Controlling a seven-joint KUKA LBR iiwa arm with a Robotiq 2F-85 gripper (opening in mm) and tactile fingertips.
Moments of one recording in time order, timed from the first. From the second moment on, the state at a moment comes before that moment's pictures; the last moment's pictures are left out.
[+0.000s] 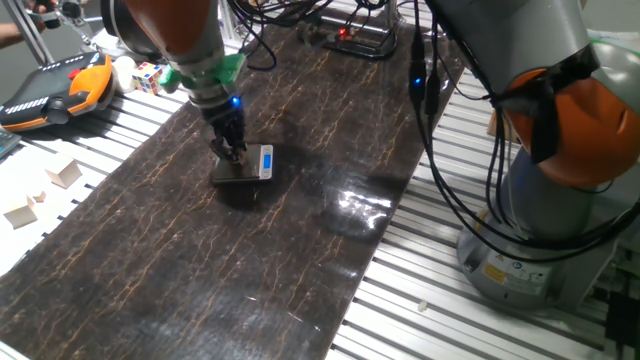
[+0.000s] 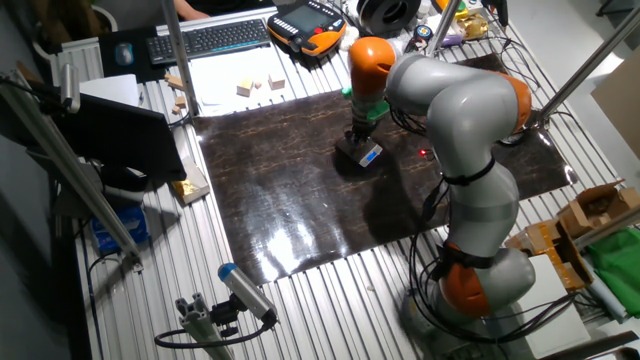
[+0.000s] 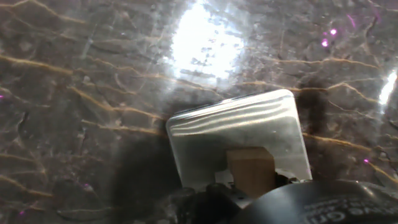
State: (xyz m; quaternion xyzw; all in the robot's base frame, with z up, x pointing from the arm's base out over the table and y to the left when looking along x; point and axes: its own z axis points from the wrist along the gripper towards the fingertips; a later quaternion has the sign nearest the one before) arm 0.583 0.035 0.063 0.14 -0.99 0.03 0.05
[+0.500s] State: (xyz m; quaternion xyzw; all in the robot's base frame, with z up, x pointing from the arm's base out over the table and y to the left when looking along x) arm 0.544 0.086 0.077 0.06 -1.00 0.02 0.06
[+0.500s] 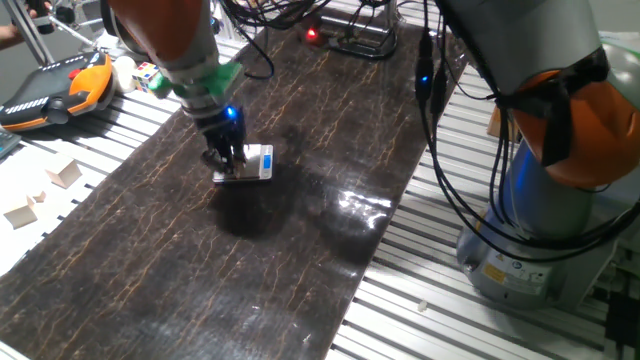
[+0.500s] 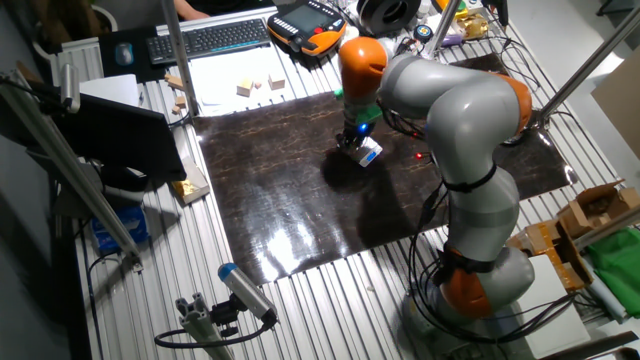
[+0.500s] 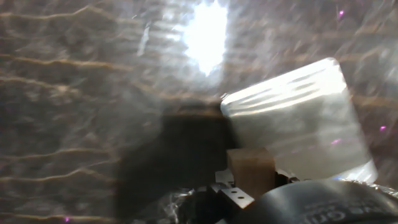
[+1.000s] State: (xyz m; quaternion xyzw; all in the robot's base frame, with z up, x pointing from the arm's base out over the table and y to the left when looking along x) arm 0.533 0.125 0.067 -0.01 -1.00 0.03 0.05
